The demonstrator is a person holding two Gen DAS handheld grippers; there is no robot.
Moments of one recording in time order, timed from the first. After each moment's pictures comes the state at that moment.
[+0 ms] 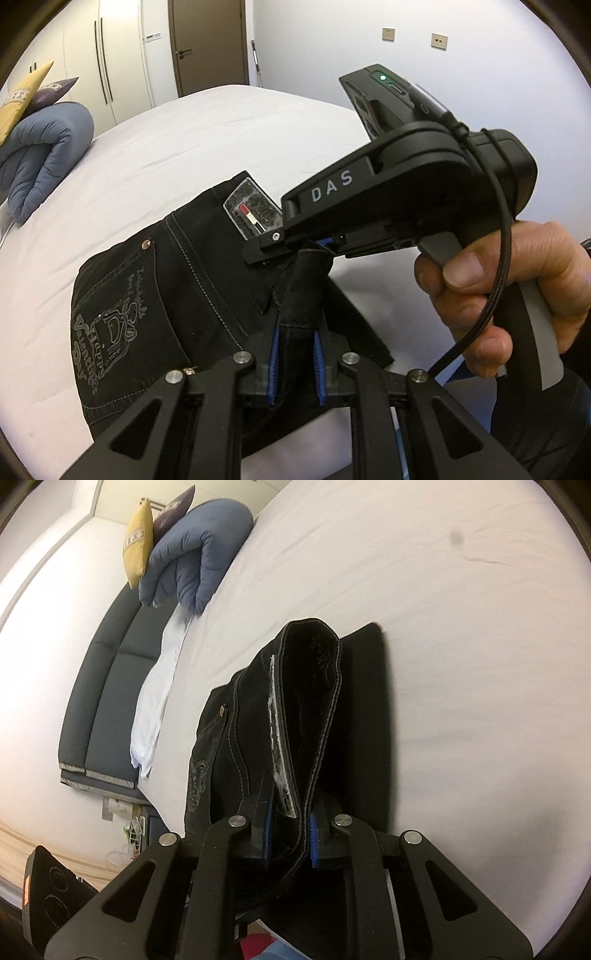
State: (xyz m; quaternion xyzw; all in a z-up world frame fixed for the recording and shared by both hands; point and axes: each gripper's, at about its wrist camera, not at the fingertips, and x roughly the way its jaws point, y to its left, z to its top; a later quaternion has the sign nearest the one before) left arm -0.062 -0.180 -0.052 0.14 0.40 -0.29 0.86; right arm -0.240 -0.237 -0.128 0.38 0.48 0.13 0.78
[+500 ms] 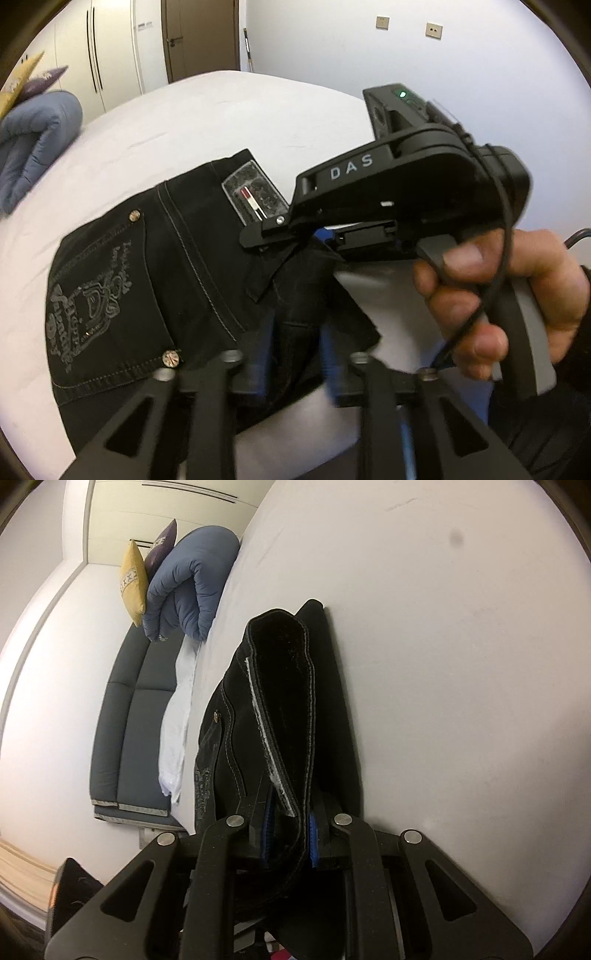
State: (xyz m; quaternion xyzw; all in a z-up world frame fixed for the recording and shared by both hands) left arm -0.057 -0.160 -0.079 0.13 0.43 -0.32 0.84; right arm -0.270 -0.246 -0.183 0.48 0.44 0.14 0.74
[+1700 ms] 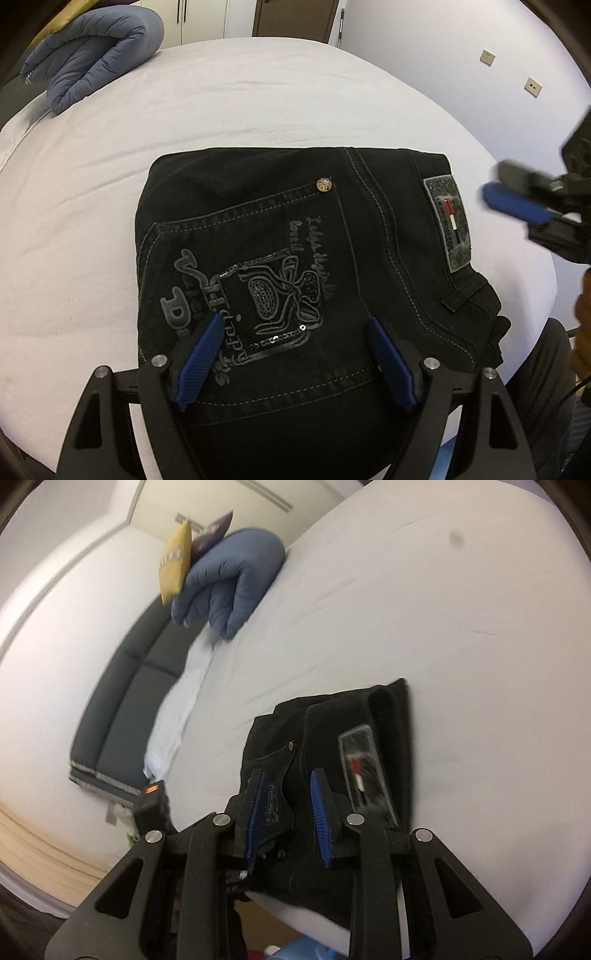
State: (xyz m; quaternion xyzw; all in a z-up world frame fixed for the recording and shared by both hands) left arm 0.020 -0.052 -0.100 0.03 0.50 -0.20 0.84; right arm -0.240 -0.209 -0.100 0.34 0.44 0.14 0.82
